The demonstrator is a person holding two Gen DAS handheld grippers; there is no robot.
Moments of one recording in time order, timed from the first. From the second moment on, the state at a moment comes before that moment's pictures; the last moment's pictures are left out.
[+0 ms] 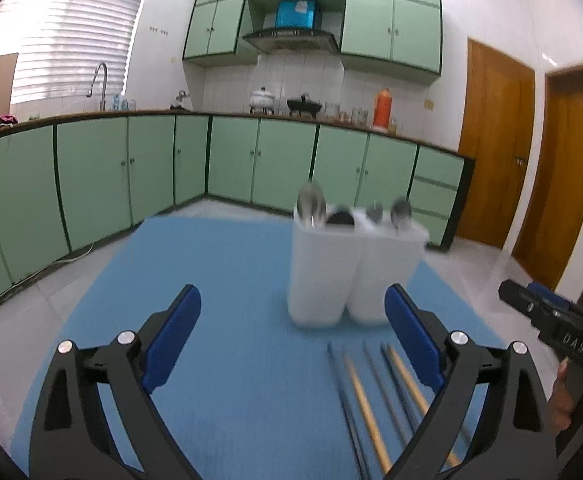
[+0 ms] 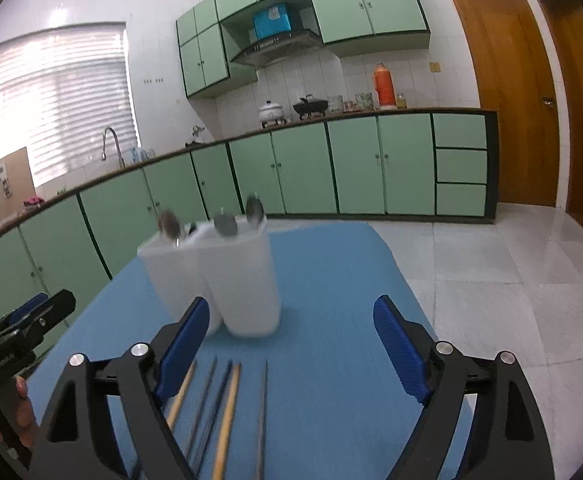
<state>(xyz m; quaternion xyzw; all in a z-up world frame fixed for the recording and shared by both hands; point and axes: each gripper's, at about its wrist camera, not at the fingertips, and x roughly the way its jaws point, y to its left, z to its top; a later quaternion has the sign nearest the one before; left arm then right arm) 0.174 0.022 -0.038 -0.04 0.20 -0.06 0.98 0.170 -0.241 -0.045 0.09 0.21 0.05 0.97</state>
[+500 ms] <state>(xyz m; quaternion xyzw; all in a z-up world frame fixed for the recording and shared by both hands) 0.079 0.024 -0.093 -0.03 0.24 -0.06 0.97 0.061 -0.226 -0.110 0.05 0.24 0.04 0.97</state>
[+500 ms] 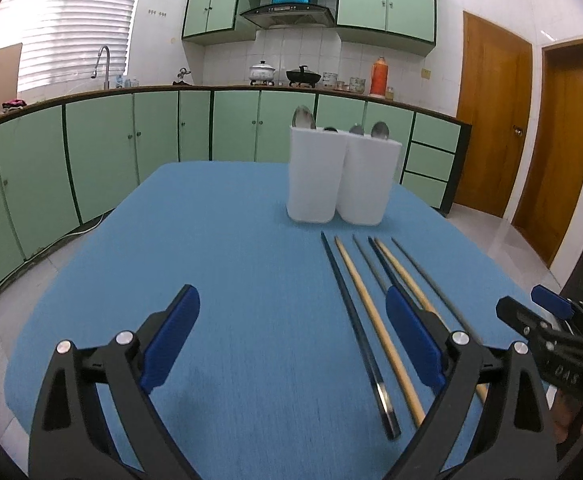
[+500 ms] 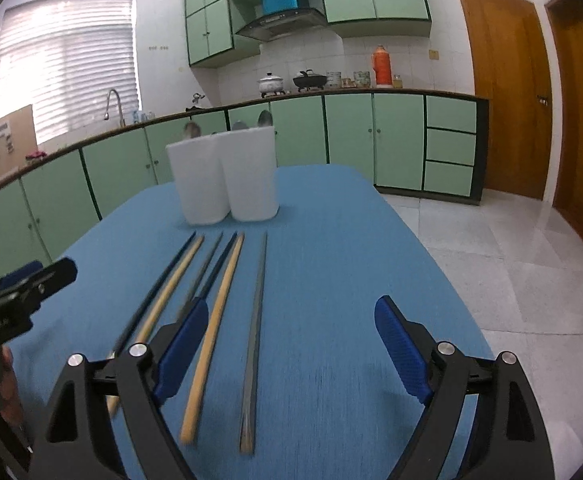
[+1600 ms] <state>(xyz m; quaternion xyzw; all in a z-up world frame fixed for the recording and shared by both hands) 0.035 -0.004 -0.130 -0.02 0.24 -0.05 0.97 0.013 -0.209 -0.152 0.00 0.21 0.05 0.98</state>
